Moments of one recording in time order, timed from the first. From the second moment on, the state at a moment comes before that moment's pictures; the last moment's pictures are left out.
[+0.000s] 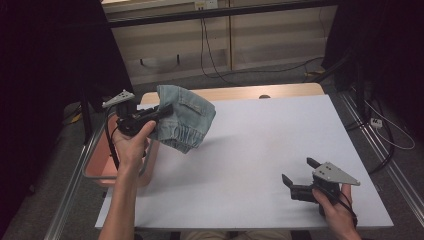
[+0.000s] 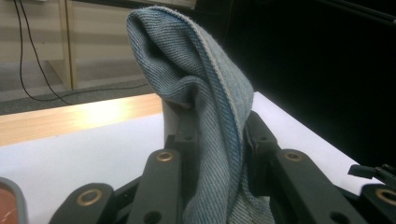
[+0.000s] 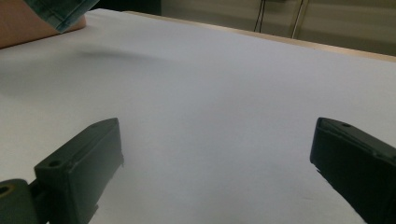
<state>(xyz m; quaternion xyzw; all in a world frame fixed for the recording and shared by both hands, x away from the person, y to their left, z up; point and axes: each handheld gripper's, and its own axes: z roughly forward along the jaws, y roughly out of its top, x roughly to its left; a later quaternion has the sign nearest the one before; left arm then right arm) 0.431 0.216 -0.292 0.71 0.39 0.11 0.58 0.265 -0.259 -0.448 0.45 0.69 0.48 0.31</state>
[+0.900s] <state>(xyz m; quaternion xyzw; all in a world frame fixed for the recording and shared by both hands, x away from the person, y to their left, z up) 0.418 0.243 -0.272 0.69 0.39 0.13 0.60 0.265 -0.260 -0.447 0.45 0.69 0.48 0.31</state>
